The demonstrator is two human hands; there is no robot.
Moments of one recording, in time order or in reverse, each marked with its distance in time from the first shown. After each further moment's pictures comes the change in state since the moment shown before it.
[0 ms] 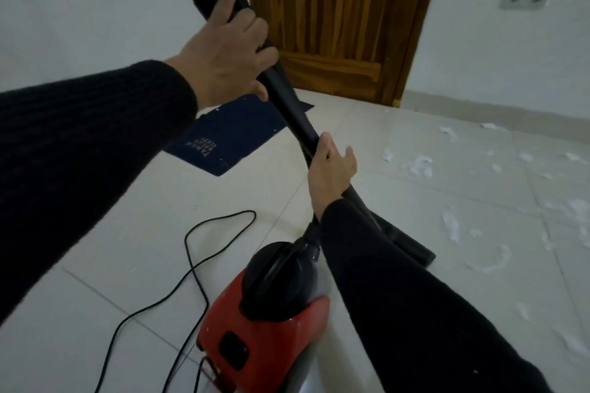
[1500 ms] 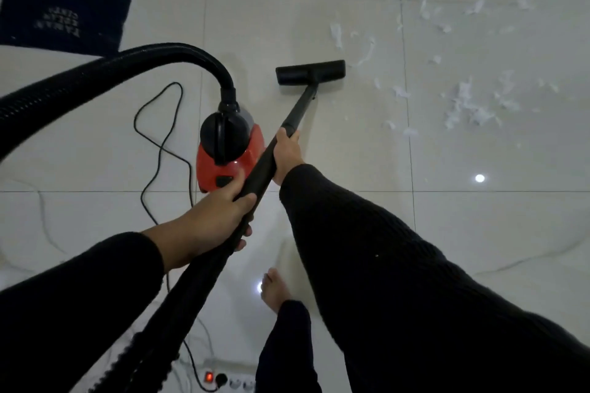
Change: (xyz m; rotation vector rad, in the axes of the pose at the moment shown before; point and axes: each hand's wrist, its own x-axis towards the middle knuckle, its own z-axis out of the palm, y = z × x) left_hand -0.138 -0.002 -0.241 -2.032 -1.620 -0.397; right_hand -0.201 -0.105 -0.114 0.458 0.161 1.059
